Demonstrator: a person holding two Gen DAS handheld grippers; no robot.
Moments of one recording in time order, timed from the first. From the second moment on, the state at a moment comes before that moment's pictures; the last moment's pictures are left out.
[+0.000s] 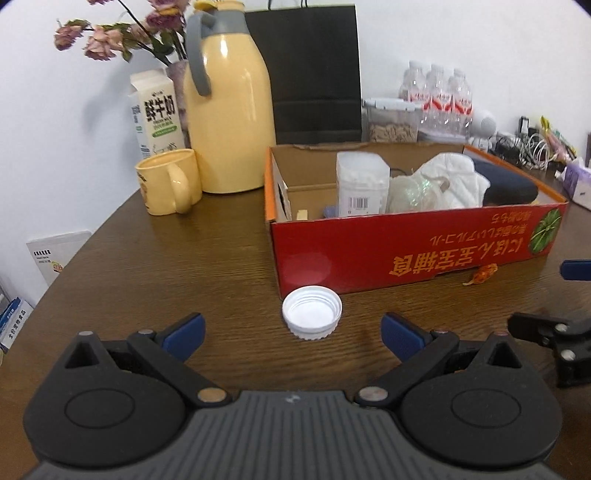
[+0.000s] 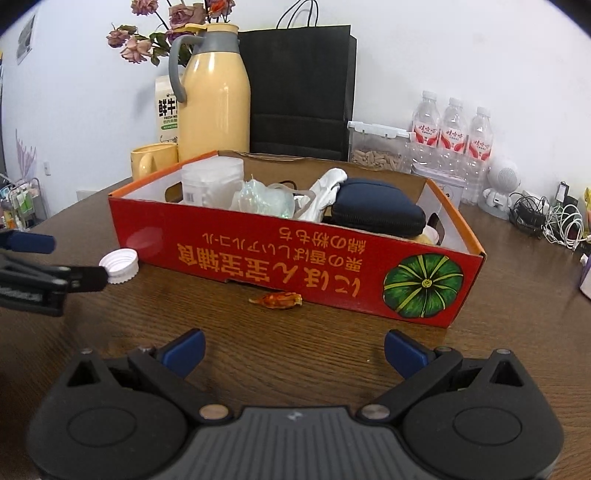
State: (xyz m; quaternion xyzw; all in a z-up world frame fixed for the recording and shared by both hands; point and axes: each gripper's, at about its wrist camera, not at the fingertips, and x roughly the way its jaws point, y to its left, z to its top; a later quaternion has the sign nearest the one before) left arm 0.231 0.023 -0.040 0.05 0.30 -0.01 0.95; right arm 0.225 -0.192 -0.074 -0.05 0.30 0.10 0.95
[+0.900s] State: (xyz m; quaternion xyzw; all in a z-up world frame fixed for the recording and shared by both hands) left arm 0.270 0.032 -0.059 0.00 0.34 0.02 0.94; right arm 0.237 -0.196 -0.084 -0.03 0.33 0.10 0.94
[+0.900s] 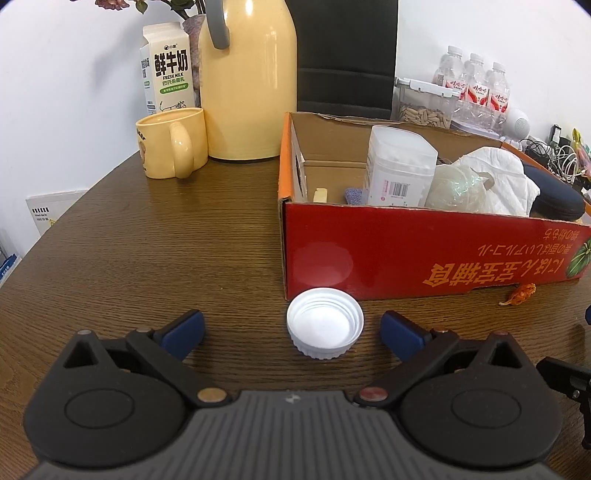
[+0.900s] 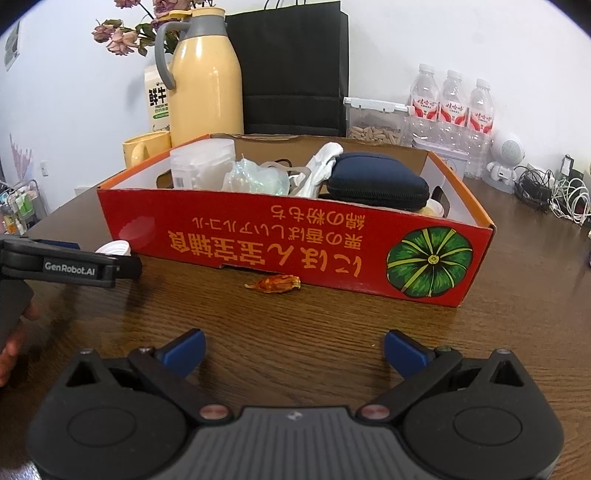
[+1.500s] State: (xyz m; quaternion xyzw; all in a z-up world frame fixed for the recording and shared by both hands) left arm 0.246 0.035 -0.042 -0.01 0.27 0.01 0.96; right arm 0.242 -0.197 -0.087 -0.02 0.34 0.09 0.93
